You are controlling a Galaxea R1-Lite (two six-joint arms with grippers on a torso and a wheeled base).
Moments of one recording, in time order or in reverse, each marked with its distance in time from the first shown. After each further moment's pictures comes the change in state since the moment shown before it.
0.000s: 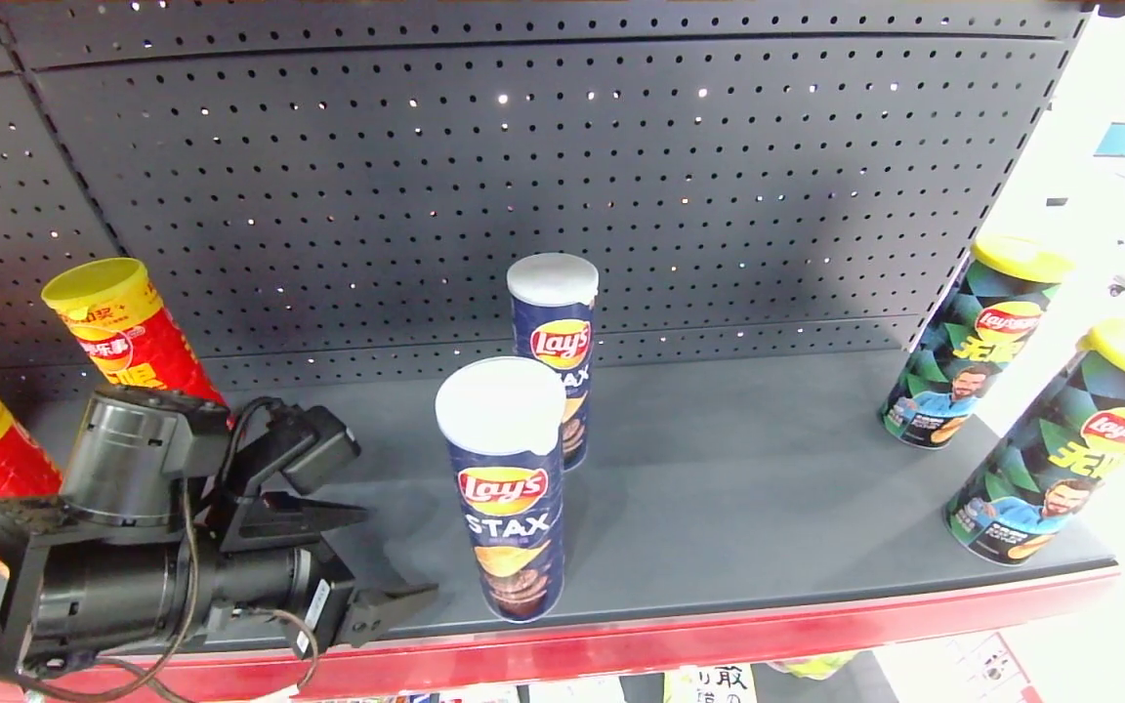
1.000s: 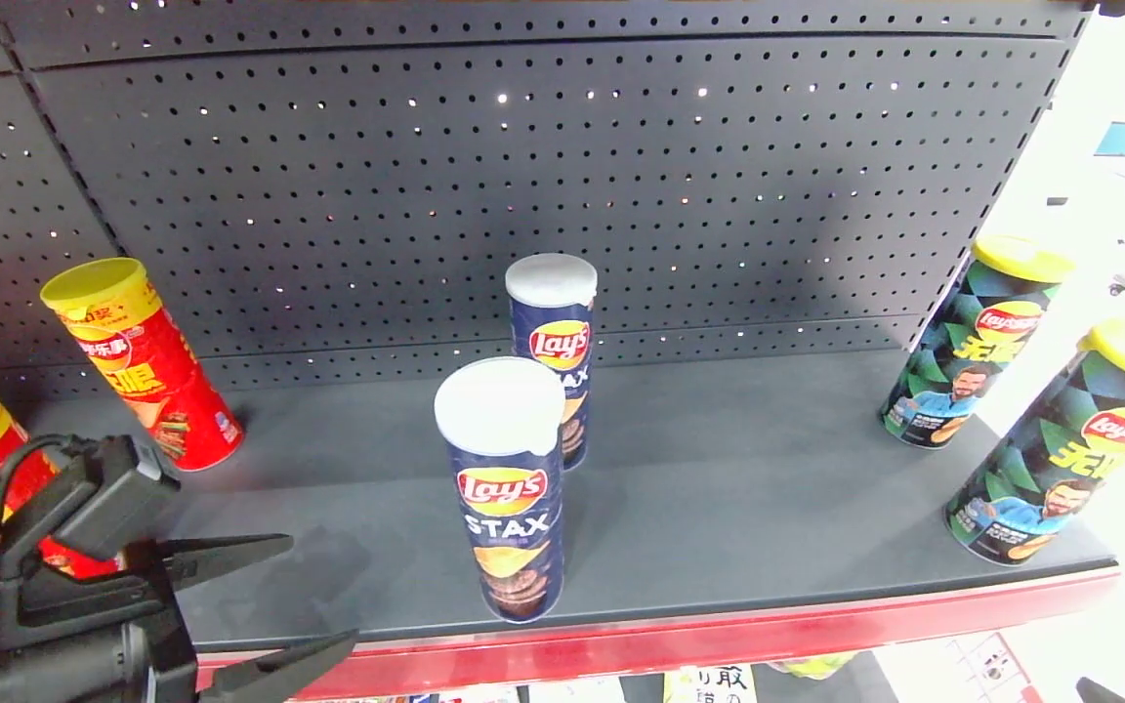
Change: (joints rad) left arm 0.108 -0.343 0.174 0.000 -0.167 -0.064; right arm 0.188 0.526 -0.008 -0.419 0.017 -0.023
